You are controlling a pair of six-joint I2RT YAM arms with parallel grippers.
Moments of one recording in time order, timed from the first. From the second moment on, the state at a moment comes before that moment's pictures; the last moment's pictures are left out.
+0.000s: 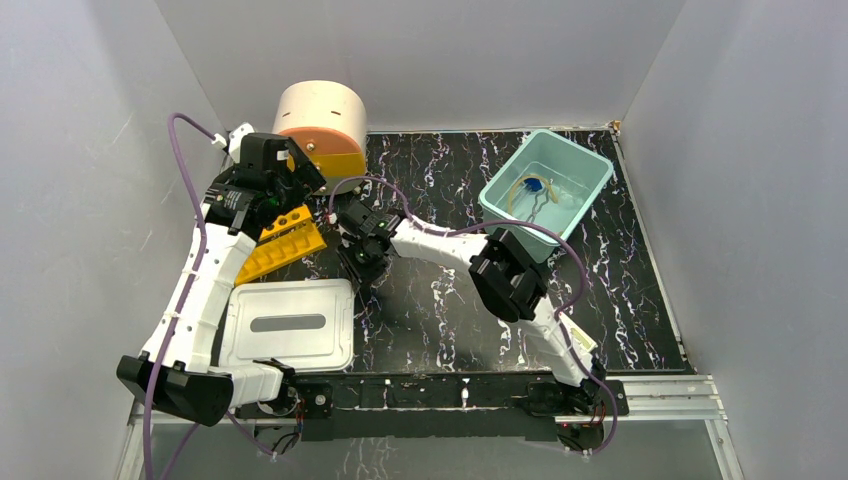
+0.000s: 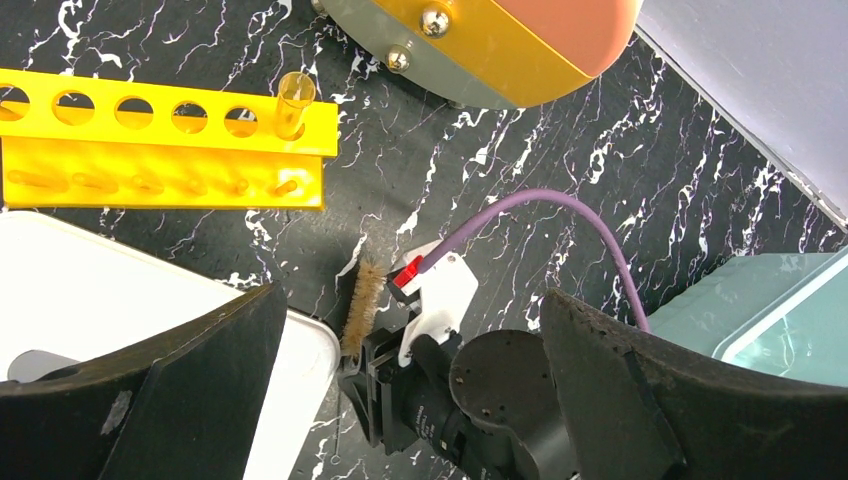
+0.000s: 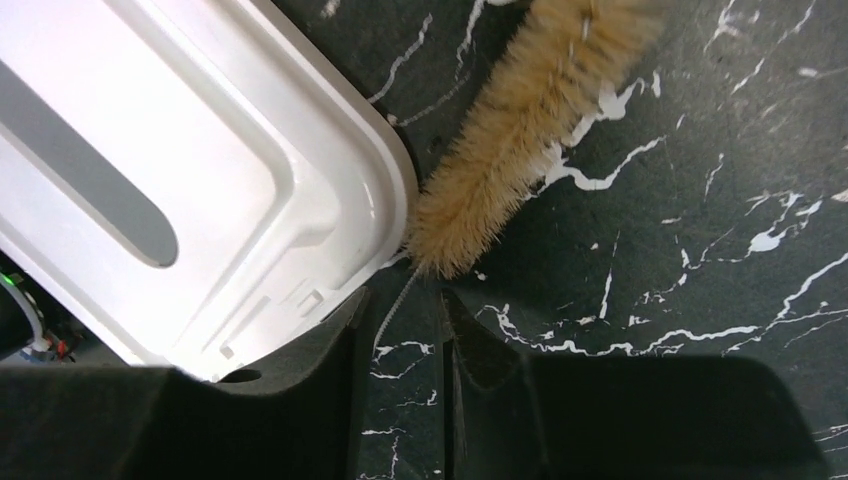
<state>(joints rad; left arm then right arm) -0.26 1.25 1.47 -0.94 -0.35 -0.76 1.03 2.31 1.94 -0.69 -0.25 0.33</state>
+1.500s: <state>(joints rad) -0.26 1.24 1.58 -0.94 -0.40 -0.72 1.05 2.16 1.86 -0.81 0.29 0.38</state>
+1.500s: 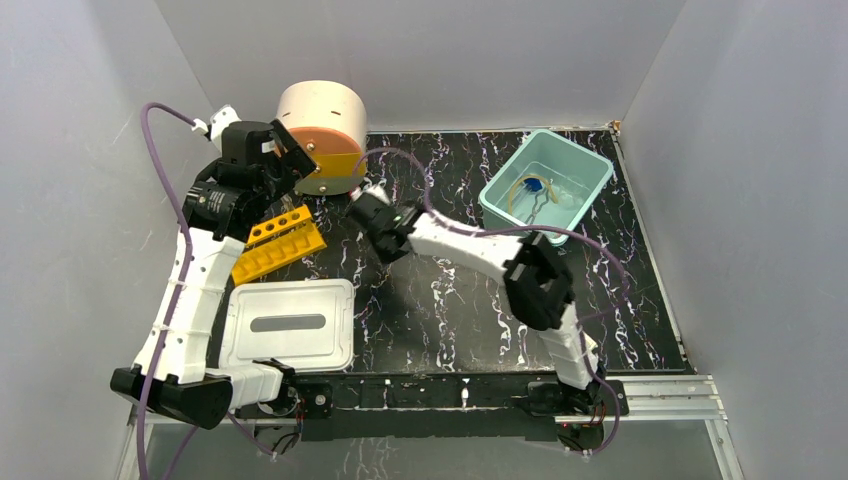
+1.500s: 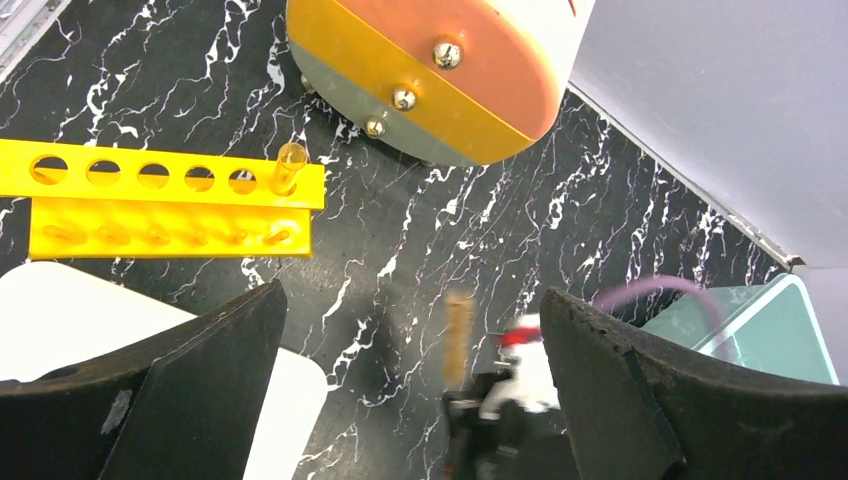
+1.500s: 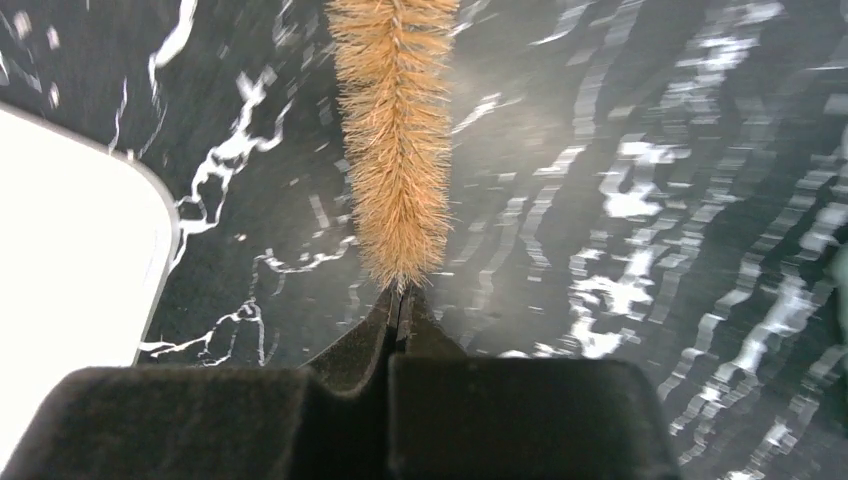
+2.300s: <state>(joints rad) -0.26 1.24 1.56 -0.92 -0.32 -0.72 0.34 1.69 1.63 -0.70 0.35 0.52</state>
